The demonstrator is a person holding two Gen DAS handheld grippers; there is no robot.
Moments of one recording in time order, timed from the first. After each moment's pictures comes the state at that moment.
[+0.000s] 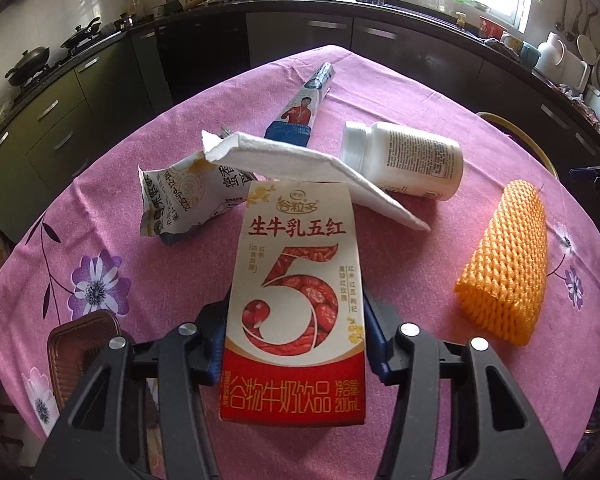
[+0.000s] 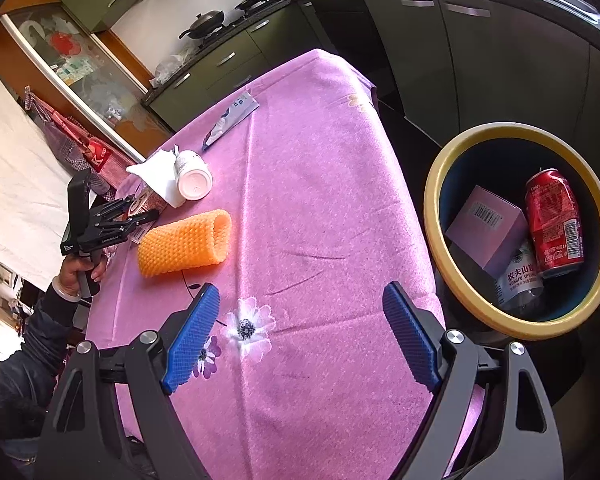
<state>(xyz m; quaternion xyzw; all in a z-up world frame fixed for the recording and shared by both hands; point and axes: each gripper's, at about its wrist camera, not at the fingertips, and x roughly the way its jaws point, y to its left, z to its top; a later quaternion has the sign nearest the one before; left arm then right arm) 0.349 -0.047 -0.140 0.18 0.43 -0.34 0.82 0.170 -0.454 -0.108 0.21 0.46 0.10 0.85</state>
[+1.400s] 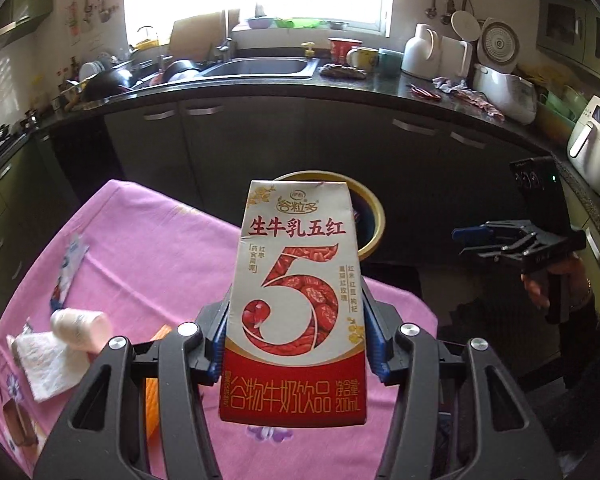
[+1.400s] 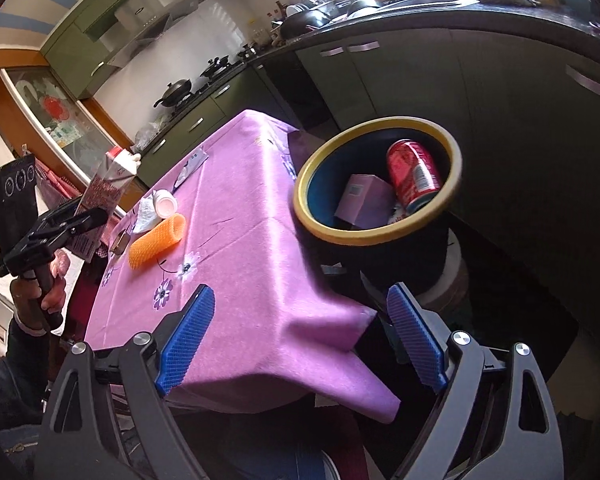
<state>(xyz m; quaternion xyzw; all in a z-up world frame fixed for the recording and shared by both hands) 0.150 -0.284 -0.028 0.21 0.34 -0.50 0.77 -0.008 -0.564 -0.109 0.27 0.37 0.02 0.89</state>
